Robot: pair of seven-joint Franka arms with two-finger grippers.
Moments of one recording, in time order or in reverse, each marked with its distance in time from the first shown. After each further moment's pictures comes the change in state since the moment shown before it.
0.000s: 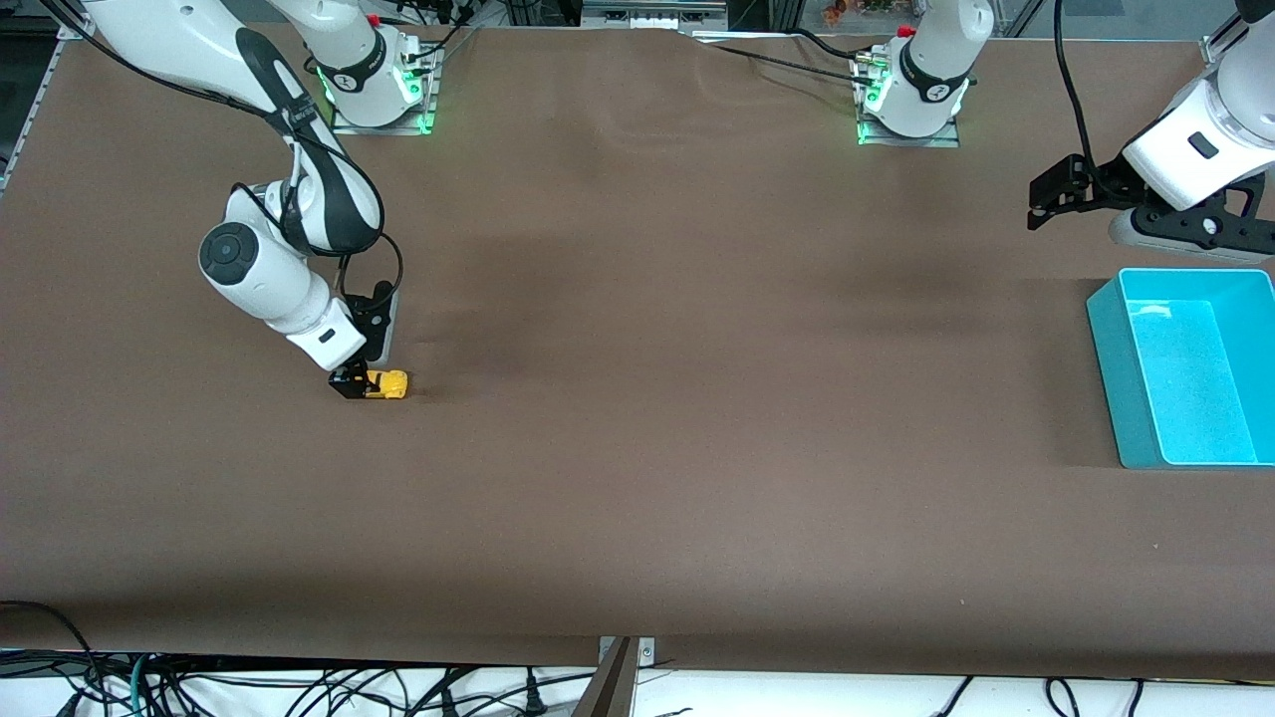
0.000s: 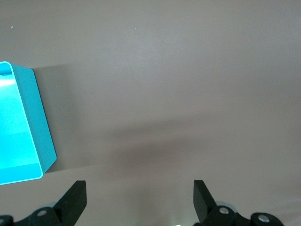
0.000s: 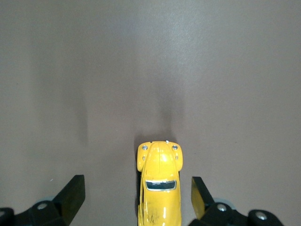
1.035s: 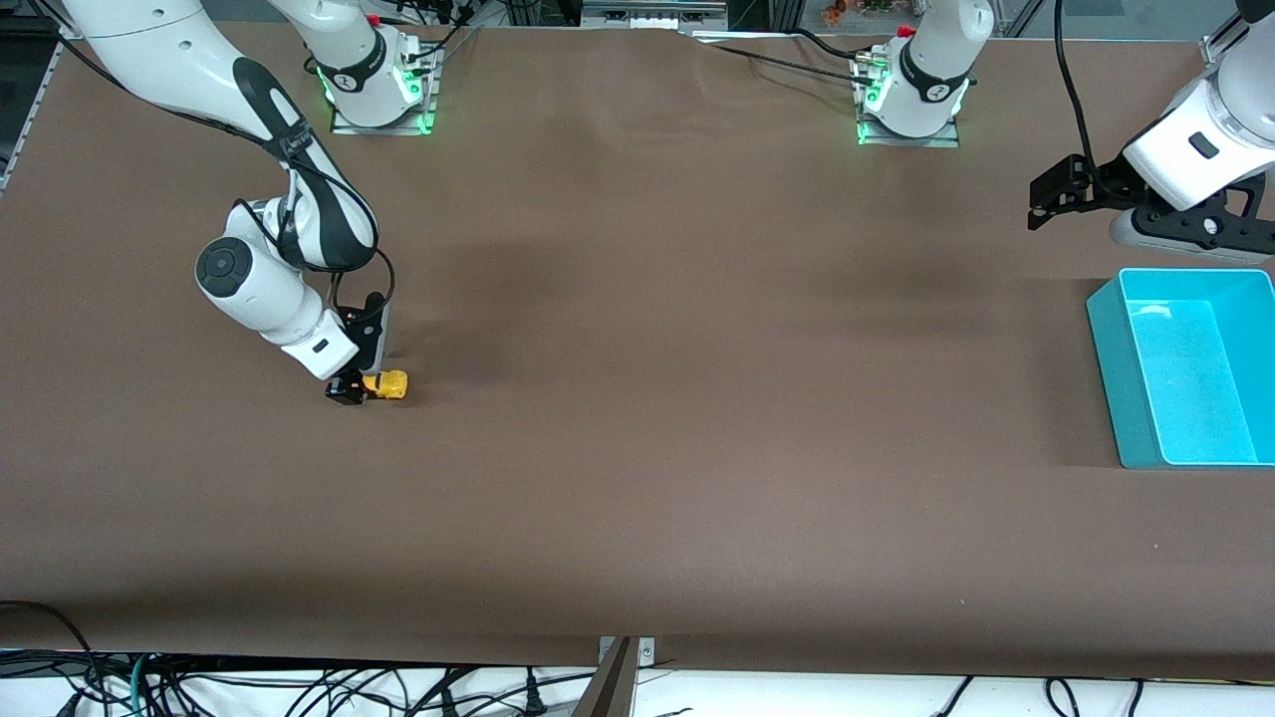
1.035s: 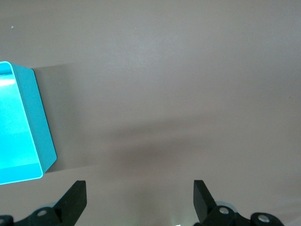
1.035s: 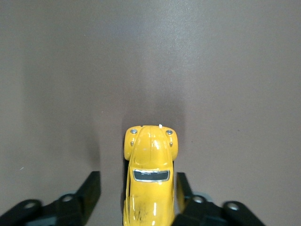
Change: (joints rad) left arm 0.000 0.000 0.001 0.000 0.000 0.000 0.000; right arm -0.032 0.069 -0.006 0.010 0.000 0.081 -0.078
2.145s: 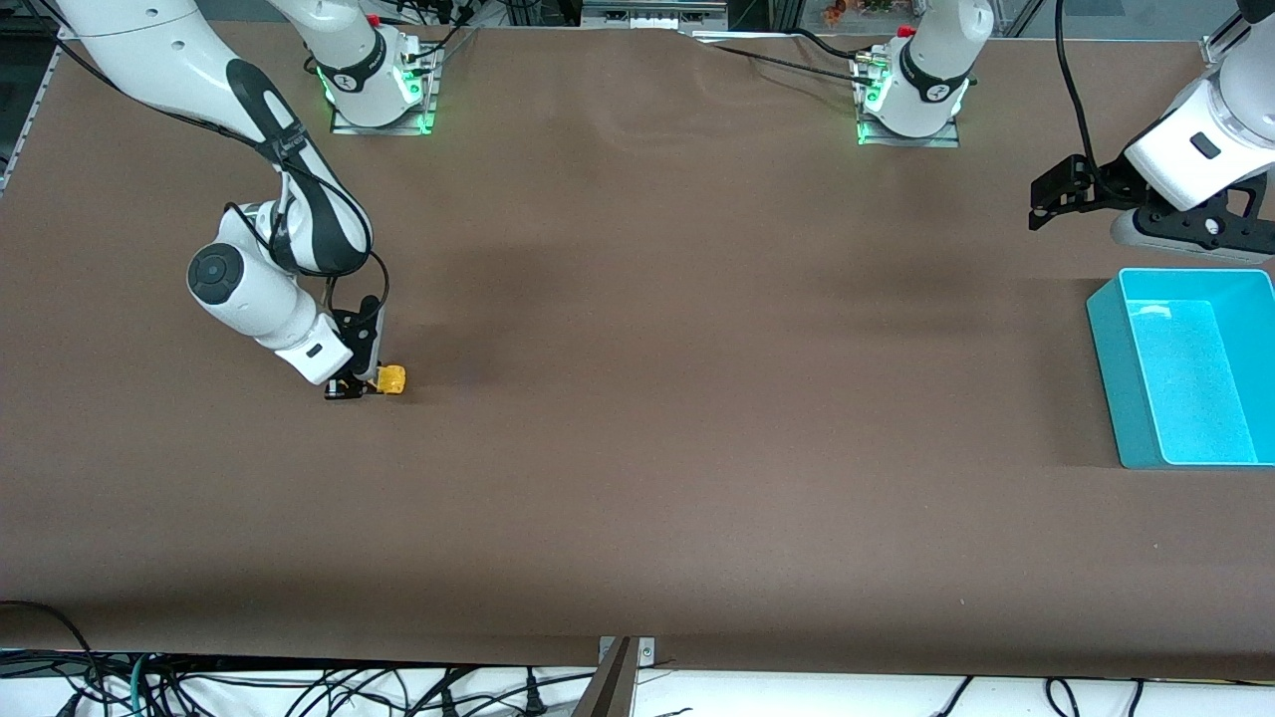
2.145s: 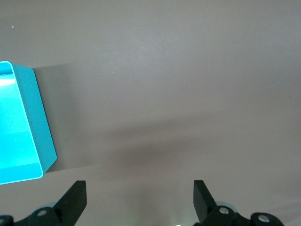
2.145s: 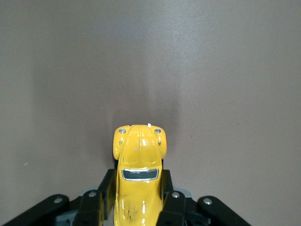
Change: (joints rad) left arm 0.000 0.000 0.001 0.000 0.000 0.000 0.000; right arm -0.009 0.001 0.000 0.025 0.013 -0.054 0.001
